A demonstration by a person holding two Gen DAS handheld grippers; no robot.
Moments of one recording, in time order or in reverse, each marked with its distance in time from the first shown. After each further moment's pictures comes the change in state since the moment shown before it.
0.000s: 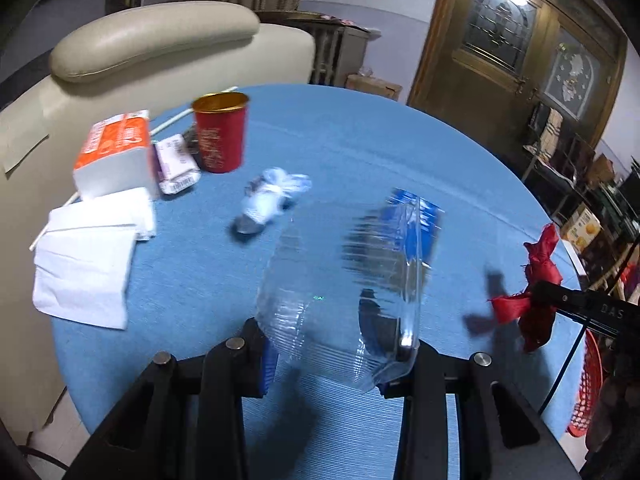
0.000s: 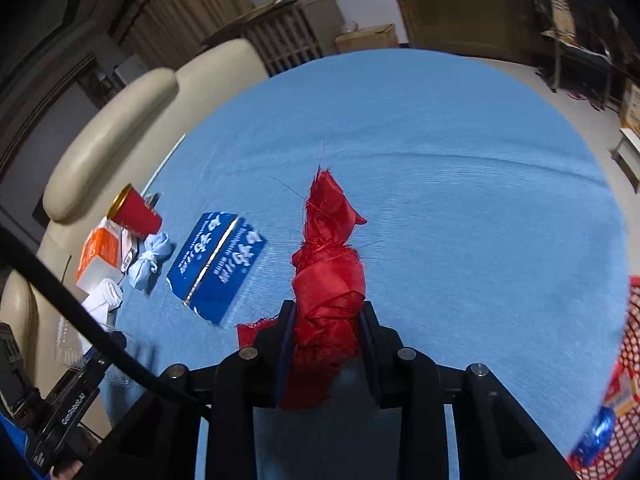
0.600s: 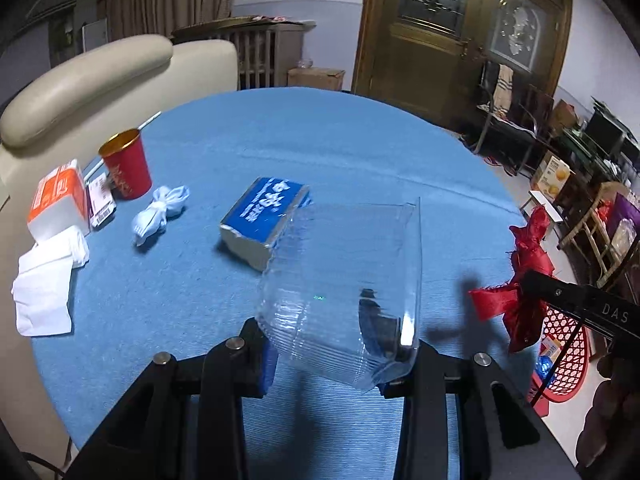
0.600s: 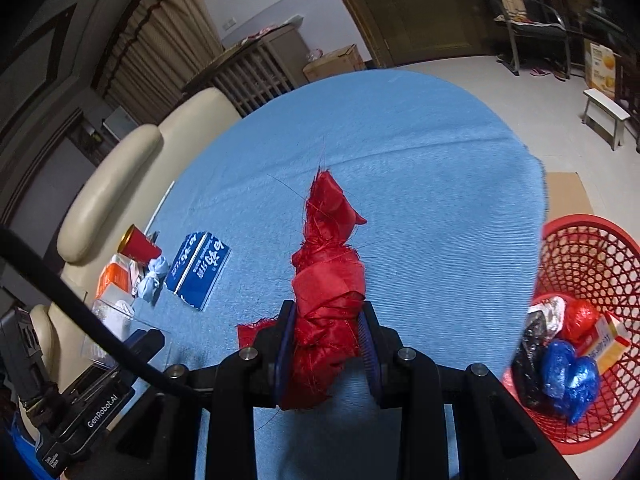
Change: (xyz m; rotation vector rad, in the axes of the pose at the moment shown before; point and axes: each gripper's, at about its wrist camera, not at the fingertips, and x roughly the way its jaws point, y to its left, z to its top) left arm -0.023 -0.101 -0.015 0.190 0.012 -0.069; right arm -0.070 -0.070 -0.038 0.145 -0.108 0.029
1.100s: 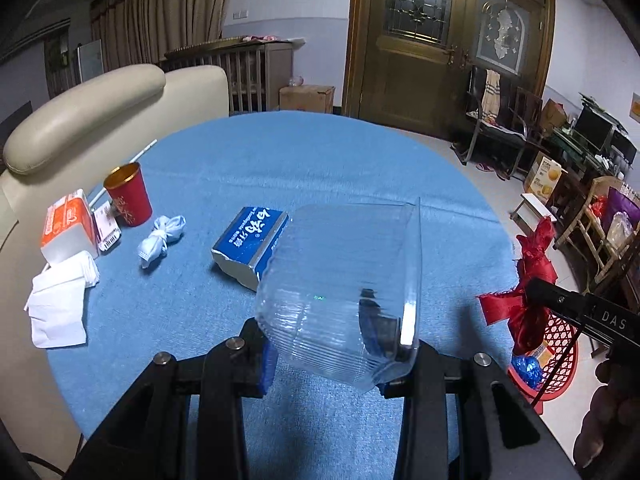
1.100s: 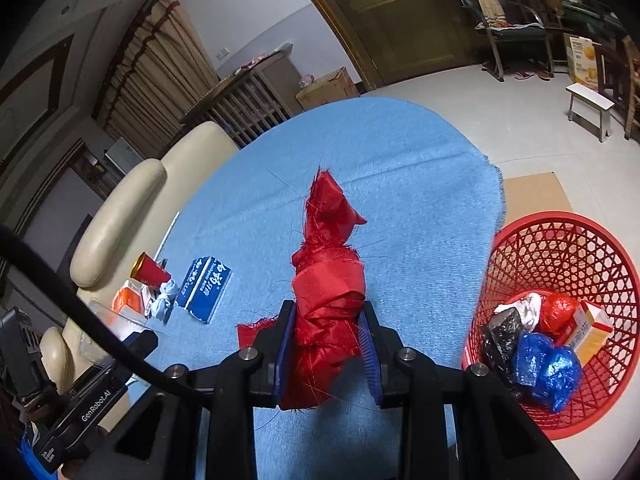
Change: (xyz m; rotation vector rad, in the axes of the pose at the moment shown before) left arm -0.037 -0.023 0.004 0.041 -0.063 0.004; right arm -0.044 -0.023 -0.008 0.053 -0.087 0.024
